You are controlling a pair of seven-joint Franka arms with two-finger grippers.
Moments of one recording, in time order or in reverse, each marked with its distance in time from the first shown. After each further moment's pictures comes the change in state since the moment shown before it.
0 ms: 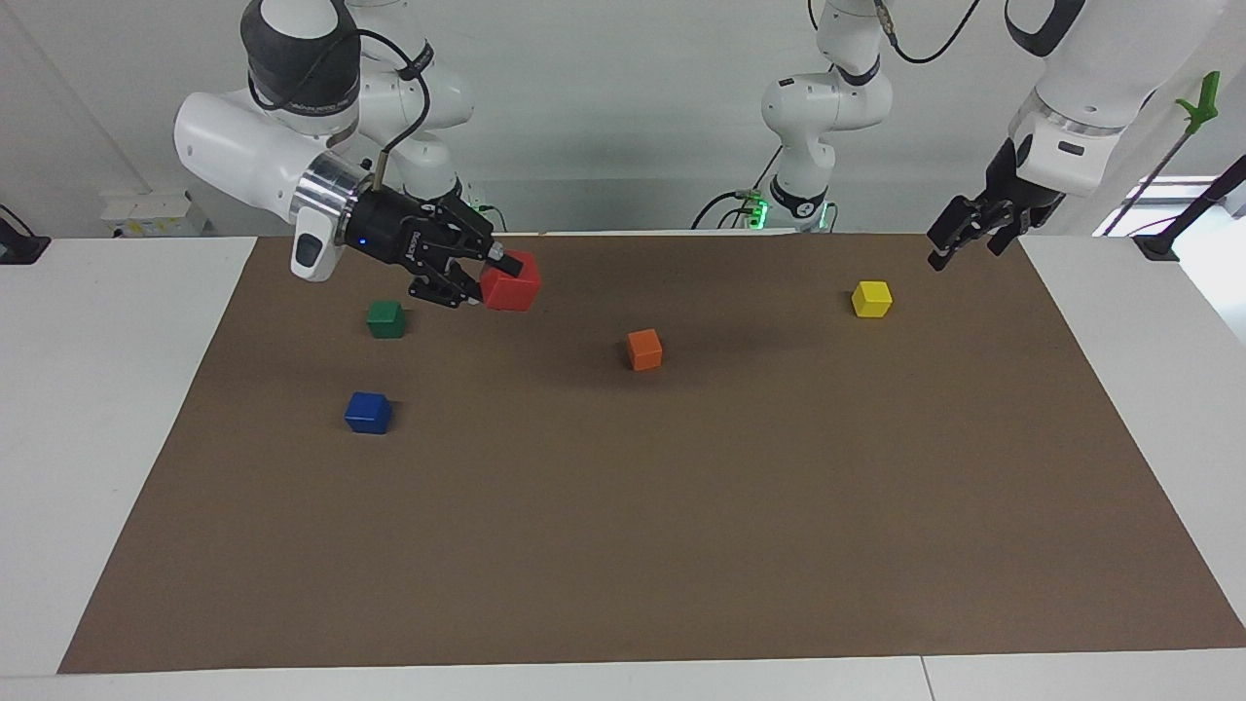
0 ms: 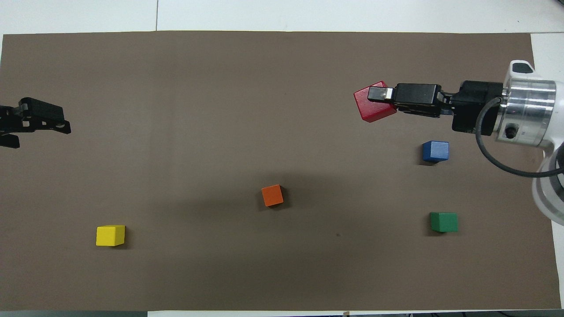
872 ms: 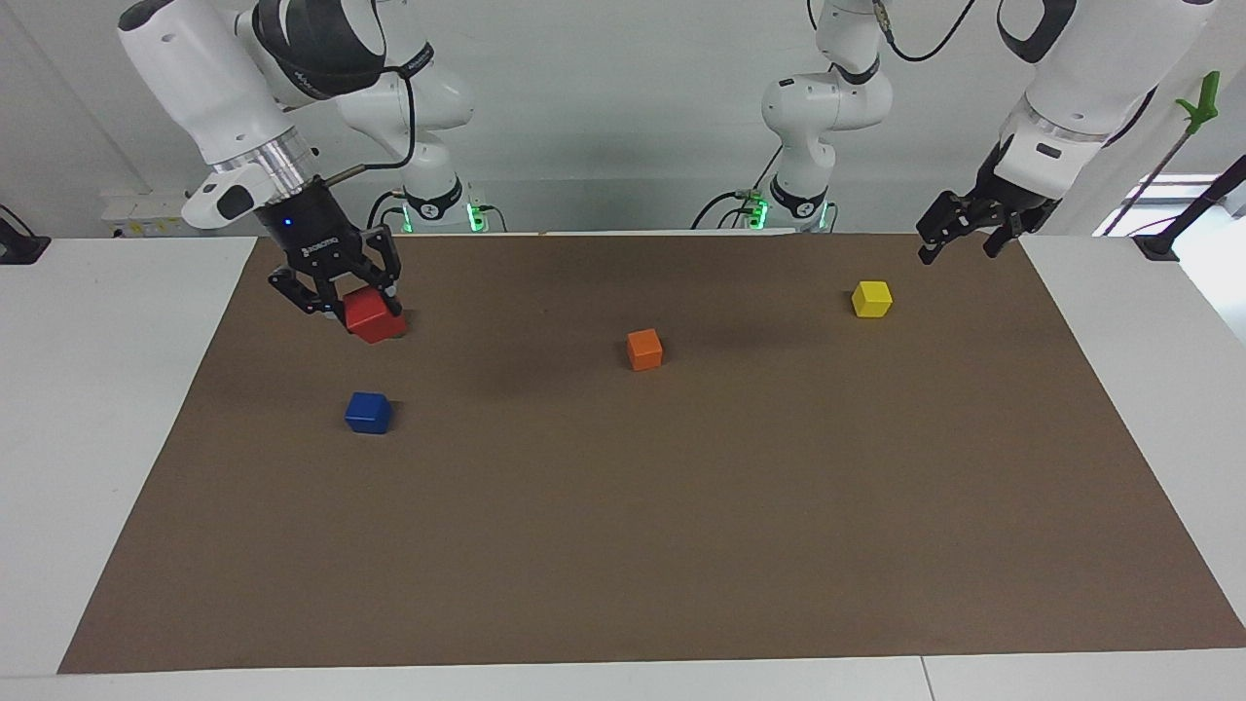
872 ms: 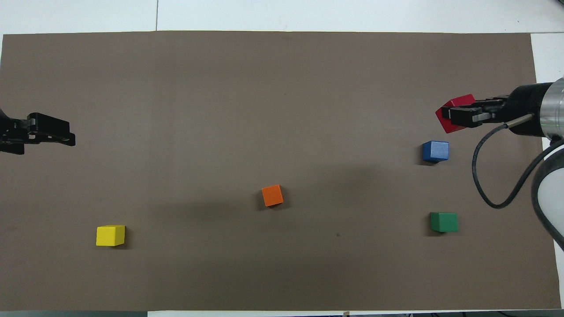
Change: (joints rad) left arm 0.002 -0.028 -0.003 -0.057 0.001 0.000 0.067; right arm -0.060 -0.035 -0.001 0.044 -0.919 0.000 0.044
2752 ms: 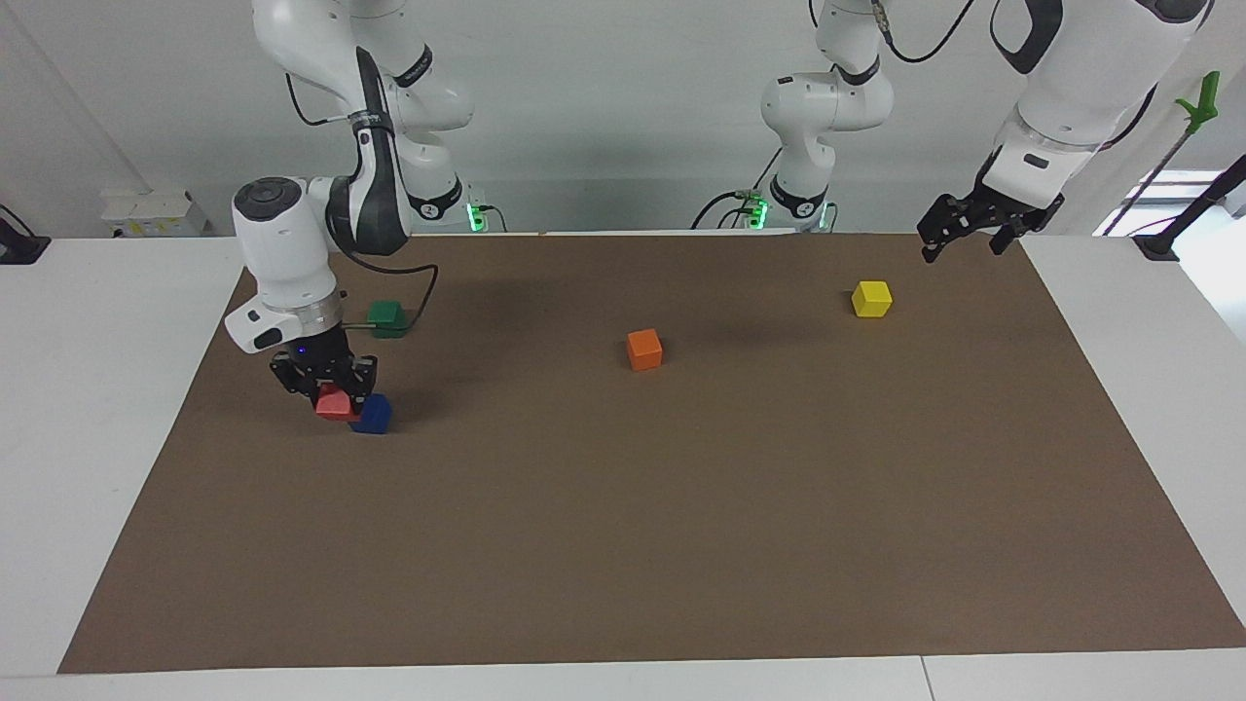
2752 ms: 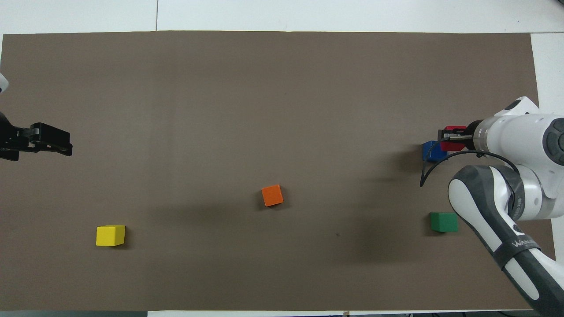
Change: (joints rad) left arm -0.090 0.003 0.070 -0.007 0.074 -0.048 0.039; right arm -0.077 0.173 0.004 -0.337 -0.338 0.453 0.395
